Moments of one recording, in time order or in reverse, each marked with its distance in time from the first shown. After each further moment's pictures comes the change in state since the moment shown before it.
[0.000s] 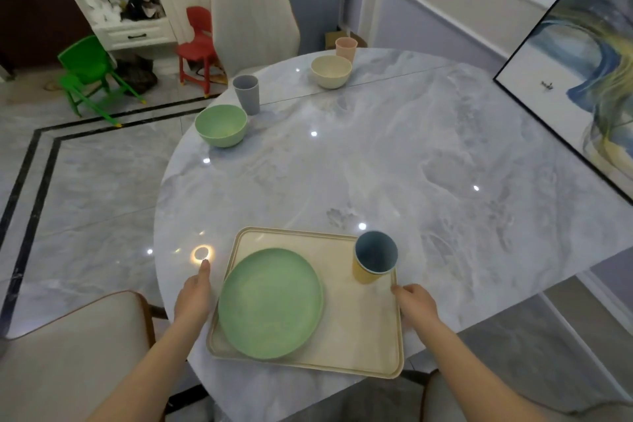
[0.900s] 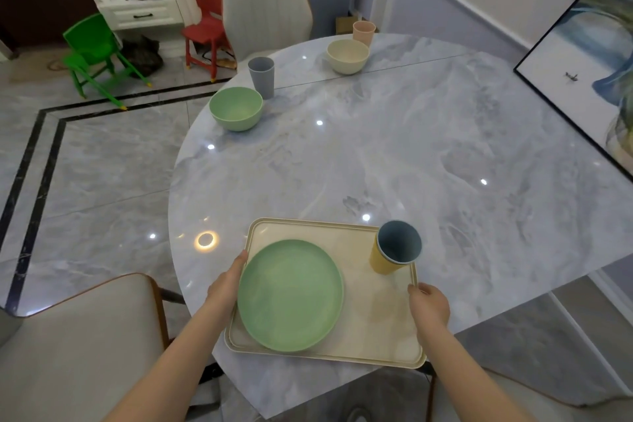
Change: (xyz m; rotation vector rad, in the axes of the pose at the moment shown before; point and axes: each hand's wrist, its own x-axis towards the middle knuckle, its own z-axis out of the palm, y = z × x) left_hand 0.022 -0.031 0.008 -0.155 -0.269 -0.206; right_hand -0.019 0.005 0.036 0.269 0.272 0.058
